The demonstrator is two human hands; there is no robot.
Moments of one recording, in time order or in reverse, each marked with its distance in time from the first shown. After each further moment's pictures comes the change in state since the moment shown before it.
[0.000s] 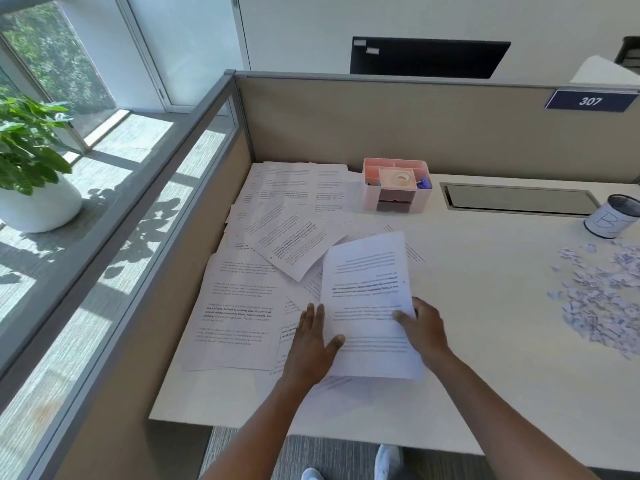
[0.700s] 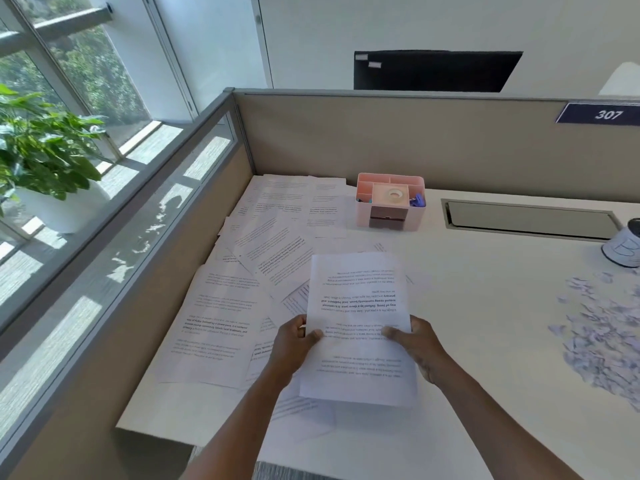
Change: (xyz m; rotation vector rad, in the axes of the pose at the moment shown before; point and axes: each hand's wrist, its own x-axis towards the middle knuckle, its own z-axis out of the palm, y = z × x) left_hand 0.037 0.055 -0.006 -0.702 0.139 -0.303; right_hand 0.060 0.021 -0.049 0.440 -0.392 0.107
